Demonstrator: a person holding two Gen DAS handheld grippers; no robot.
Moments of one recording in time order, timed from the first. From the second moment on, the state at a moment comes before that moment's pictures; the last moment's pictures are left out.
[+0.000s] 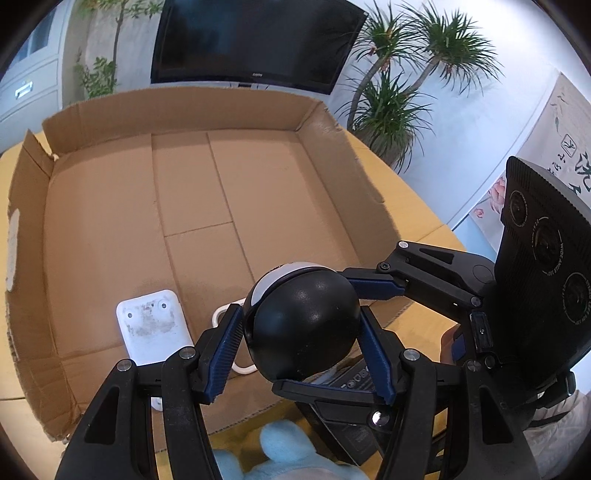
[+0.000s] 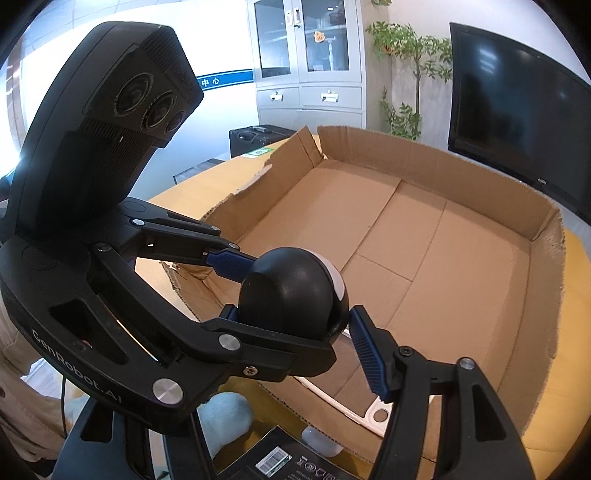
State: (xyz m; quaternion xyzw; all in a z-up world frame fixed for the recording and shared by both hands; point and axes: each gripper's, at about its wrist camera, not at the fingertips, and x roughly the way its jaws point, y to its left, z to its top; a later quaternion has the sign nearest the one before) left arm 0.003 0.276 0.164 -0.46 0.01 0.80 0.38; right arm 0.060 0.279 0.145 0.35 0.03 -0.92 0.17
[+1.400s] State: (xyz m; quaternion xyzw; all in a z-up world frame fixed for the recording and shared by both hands) left arm -0.045 0.278 0.084 -0.53 -0.03 0.76 0.37; right arm 0.018 0.286 0.084 0.43 0.00 -0.88 0.18
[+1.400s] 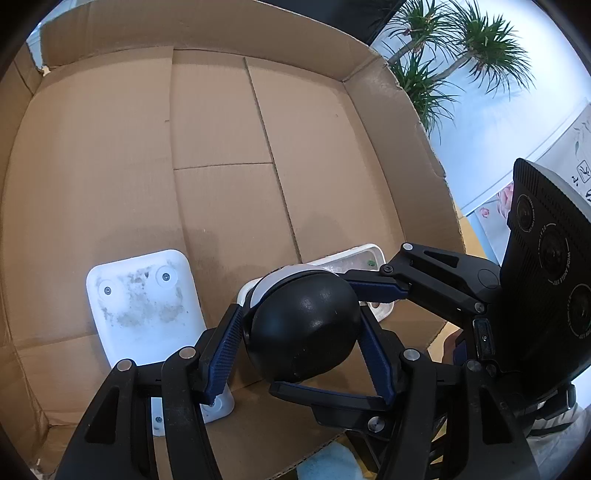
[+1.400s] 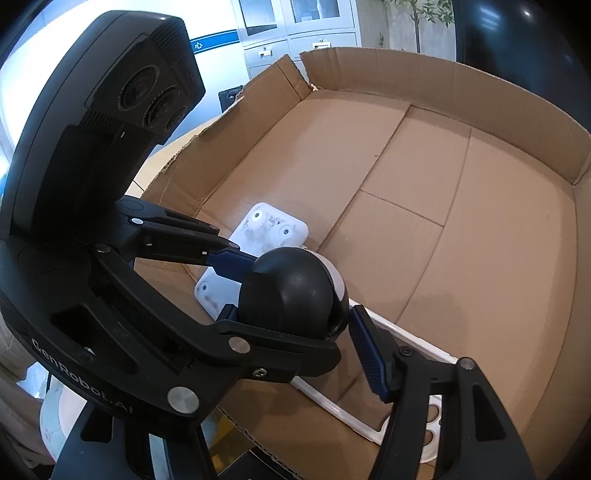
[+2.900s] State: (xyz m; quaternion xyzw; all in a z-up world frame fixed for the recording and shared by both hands) left arm 0.197 0.087 0.067 -0.45 -0.06 0.88 0.16; right arm 0.229 0.273 0.084 0.42 -0.17 -0.89 0.10
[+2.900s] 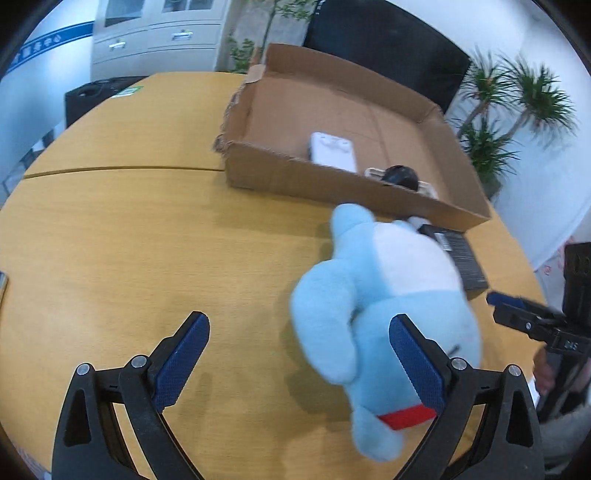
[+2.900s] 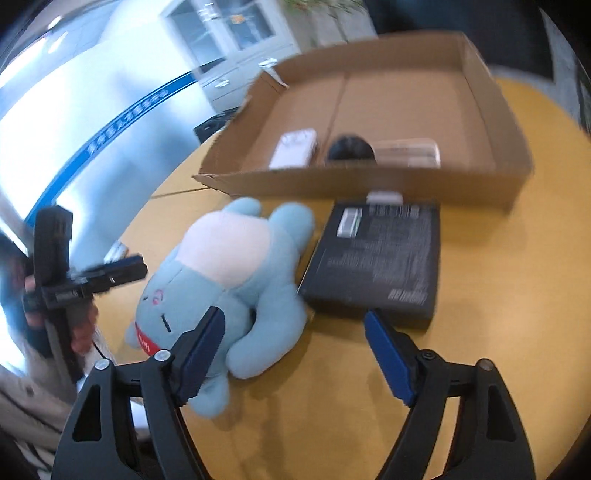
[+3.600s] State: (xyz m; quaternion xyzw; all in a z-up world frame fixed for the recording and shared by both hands) left arm 0.162 0.108 0.049 -0.48 -0.03 0.85 0.22; right arm 0.198 0.250 0.040 0.49 -0.20 -0.84 0.12
